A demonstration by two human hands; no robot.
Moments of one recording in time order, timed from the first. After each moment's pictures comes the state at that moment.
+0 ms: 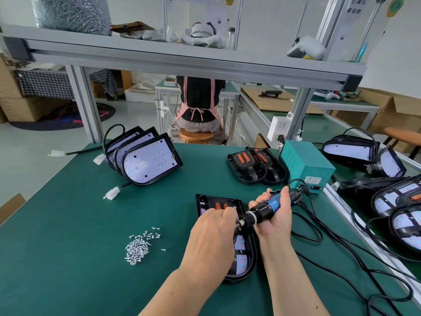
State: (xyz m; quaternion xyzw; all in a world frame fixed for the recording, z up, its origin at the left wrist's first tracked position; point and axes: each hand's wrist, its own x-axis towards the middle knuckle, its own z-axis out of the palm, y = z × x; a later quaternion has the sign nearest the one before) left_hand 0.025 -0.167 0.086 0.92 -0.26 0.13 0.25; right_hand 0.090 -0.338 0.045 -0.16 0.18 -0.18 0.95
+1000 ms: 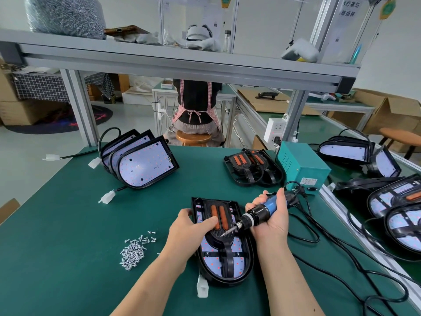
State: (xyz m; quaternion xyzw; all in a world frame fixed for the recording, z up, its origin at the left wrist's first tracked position) left_hand 0.070 -0.145 0.053 0.77 0.07 -0.15 0.62; right_hand 0.091 -0.341 0.043 -0.16 0.18 -0.18 0.95
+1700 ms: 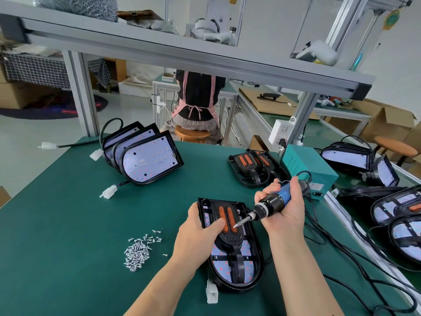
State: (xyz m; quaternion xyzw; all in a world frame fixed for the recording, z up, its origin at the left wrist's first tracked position) left_hand 0.063 -0.144 0.055 0.76 0.02 -0.12 0.63; right_hand 0.091 -0.334 0.086 -0.16 0.16 -0.17 0.96
